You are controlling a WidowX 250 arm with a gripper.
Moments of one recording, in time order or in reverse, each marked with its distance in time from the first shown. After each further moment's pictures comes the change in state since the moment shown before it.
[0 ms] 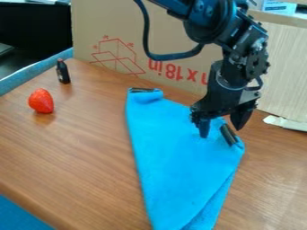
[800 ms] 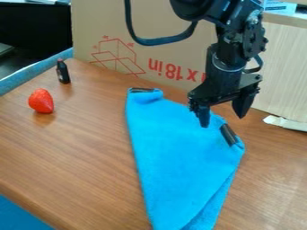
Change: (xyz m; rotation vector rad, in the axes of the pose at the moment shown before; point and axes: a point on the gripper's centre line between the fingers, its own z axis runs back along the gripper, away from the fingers) arm 0.005 0.001 0.028 -0.052 0.029 0.012
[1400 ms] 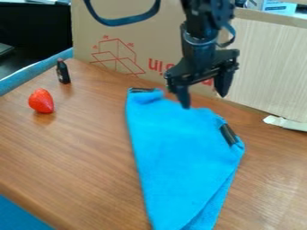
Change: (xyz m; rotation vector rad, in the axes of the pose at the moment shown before) arm 0.022 0.018 0.026 -0.062 0.035 0.030
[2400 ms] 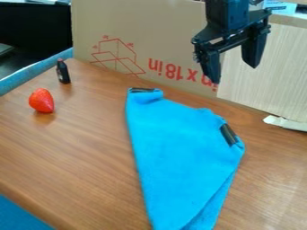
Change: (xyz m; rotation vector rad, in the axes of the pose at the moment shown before) arm -0.008 -0.033 0.049 0.008 0.092 0.125
